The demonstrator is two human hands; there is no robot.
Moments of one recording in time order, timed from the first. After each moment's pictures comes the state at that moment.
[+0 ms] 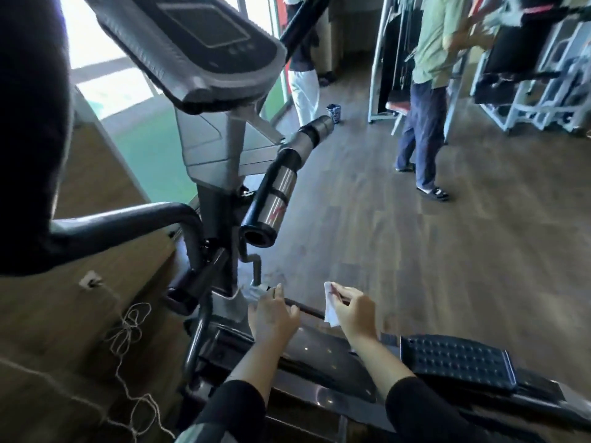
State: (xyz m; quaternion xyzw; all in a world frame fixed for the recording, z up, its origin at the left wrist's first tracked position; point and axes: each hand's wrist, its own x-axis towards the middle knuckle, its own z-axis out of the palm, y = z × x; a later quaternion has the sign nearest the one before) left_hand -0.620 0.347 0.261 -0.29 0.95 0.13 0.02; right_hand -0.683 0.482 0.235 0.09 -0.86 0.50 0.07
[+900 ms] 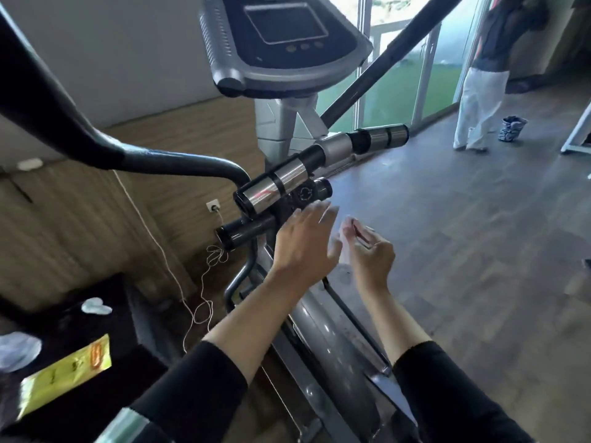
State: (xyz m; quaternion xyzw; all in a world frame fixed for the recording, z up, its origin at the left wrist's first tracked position) left_hand -0.675 0.454 0.403 -0.29 0.92 -0.02 -0.25; right_hand -0.775 0.499 0.347 0.22 -0.68 0.70 -0.06
